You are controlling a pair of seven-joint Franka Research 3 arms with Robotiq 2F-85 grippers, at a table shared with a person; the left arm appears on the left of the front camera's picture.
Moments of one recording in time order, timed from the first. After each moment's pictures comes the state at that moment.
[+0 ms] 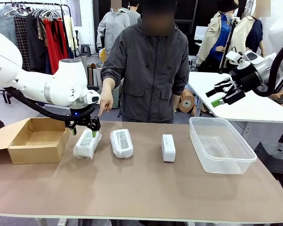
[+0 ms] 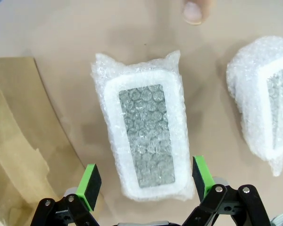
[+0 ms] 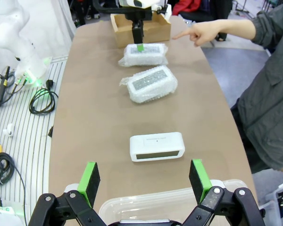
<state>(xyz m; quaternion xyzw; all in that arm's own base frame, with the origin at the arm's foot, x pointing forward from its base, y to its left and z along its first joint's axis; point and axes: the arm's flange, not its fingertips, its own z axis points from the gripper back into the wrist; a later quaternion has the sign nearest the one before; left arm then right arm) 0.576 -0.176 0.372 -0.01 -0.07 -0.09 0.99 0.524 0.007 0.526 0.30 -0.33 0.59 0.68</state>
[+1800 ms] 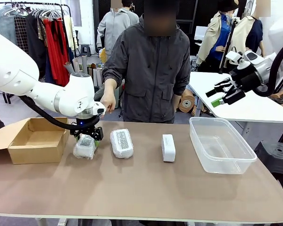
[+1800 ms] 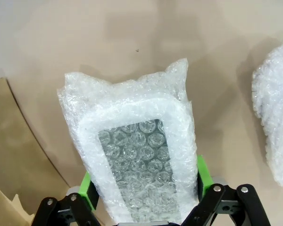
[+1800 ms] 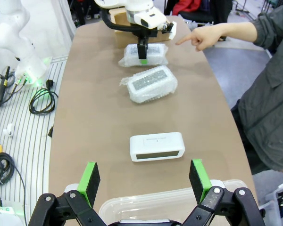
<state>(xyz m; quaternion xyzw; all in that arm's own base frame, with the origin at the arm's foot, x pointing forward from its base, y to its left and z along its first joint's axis) 0.595 -0.190 0.318 0.02 -0.05 -0.12 0.99 0.524 0.007 0.526 0.30 -0.33 0.59 0.68</state>
